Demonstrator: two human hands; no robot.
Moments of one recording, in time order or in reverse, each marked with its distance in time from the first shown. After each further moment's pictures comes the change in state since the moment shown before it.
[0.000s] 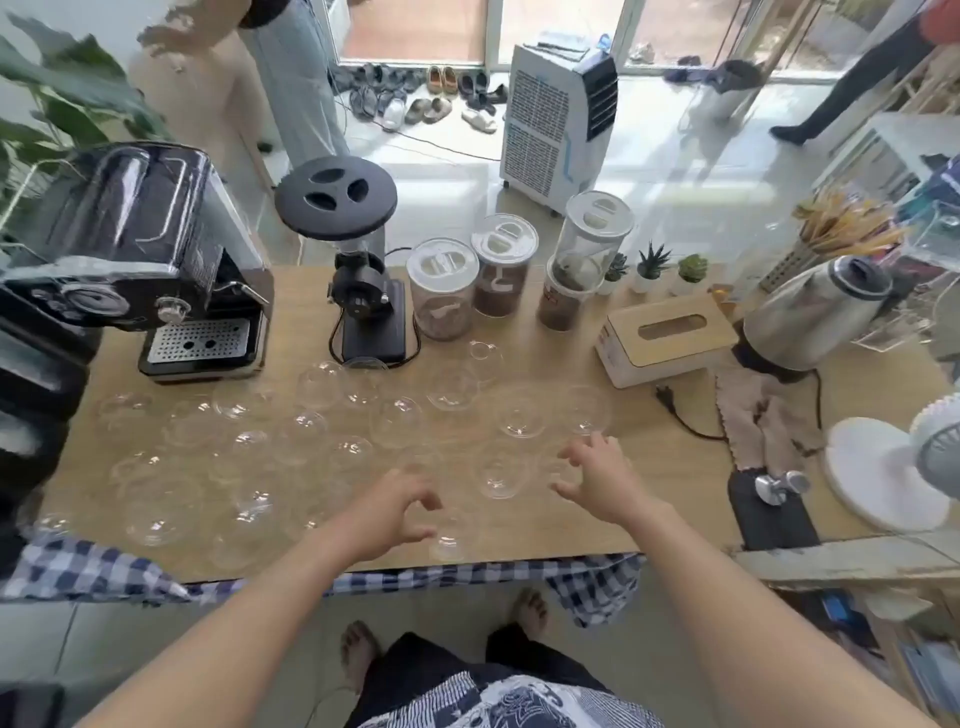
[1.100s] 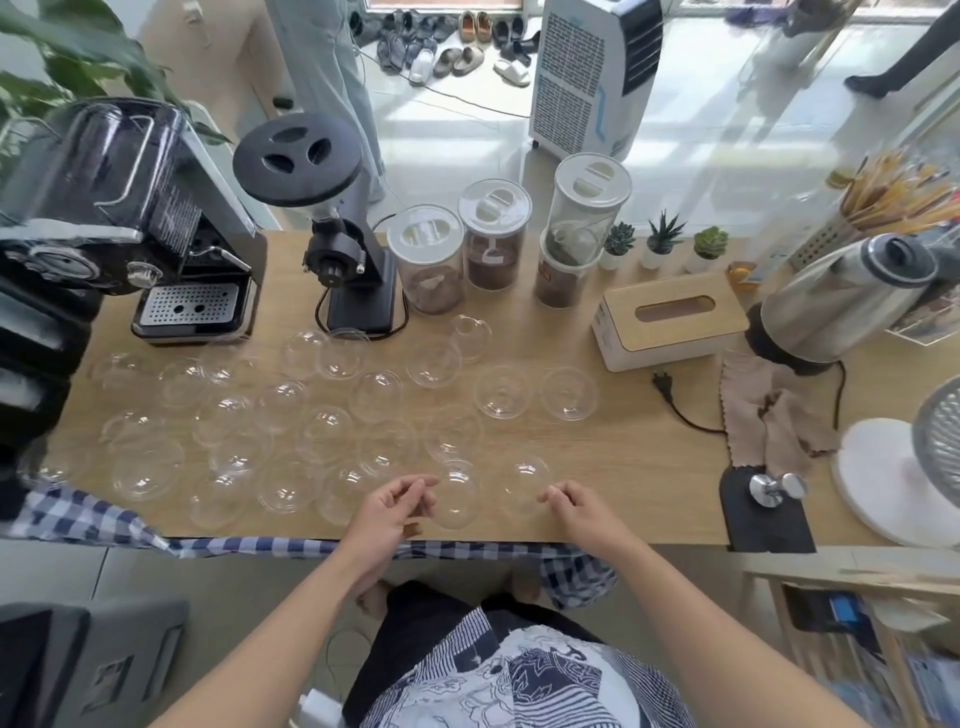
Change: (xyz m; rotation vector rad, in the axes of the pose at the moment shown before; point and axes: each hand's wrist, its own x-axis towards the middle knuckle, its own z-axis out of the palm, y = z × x) left_hand -0.001 0.061 0.076 -1.296 0.309 -0.537; right_hand -0.023 0.054 0.054 0.632 -0.250 0.102
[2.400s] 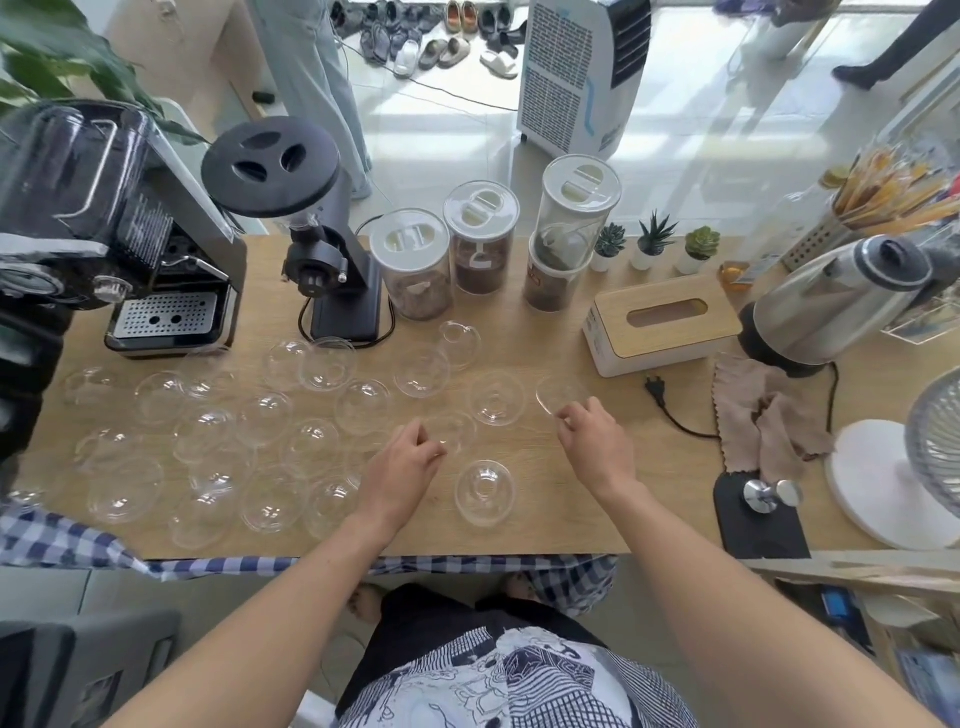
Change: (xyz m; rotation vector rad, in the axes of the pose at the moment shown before) left_hand 0.068 0.045 0.027 1.286 0.215 0.725; right_hand 0.062 -0.049 -0.057 -0.519 0.523 -0.187
